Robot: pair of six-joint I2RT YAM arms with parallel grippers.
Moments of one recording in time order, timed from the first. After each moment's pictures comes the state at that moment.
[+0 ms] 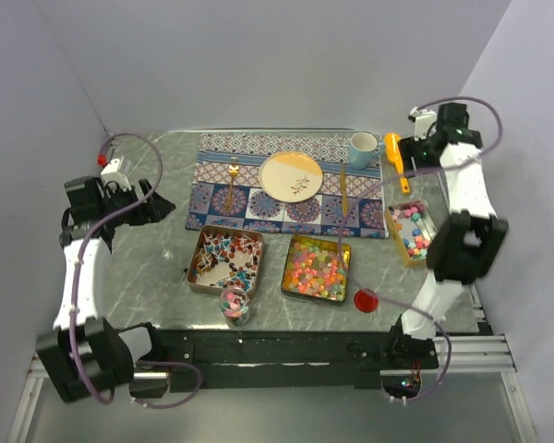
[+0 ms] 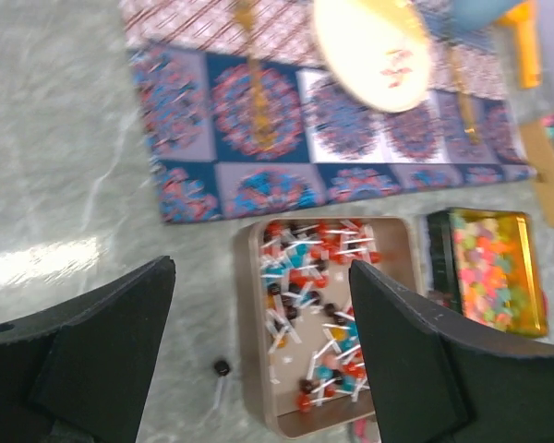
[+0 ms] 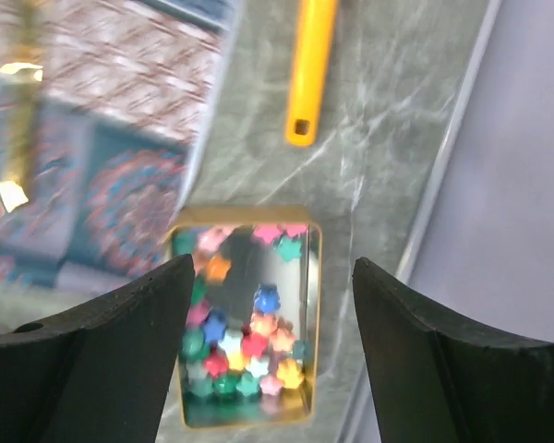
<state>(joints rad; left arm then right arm) 0.31 1.13 0.90 -0.38 0.72 -0.09 -0.20 1.88 1.82 -0.90 -0.11 -0.43</state>
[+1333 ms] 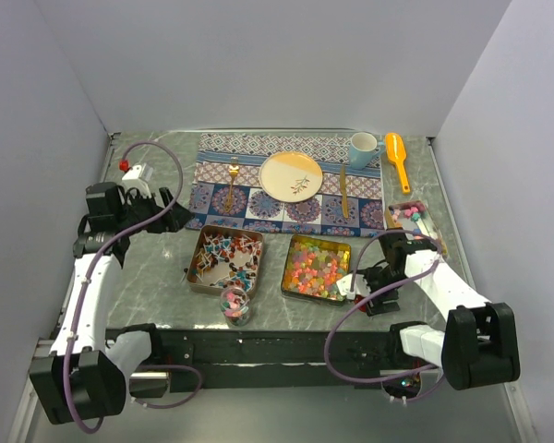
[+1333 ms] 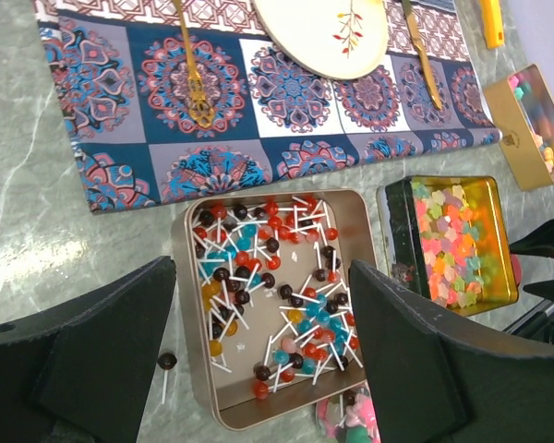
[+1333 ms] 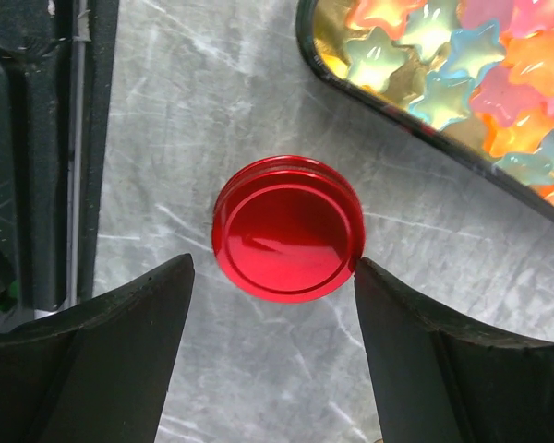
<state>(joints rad) 0.13 0.99 0.84 -0.39 0.66 -0.17 0.12 1.16 0.59 -1.06 -0.41 -1.74</state>
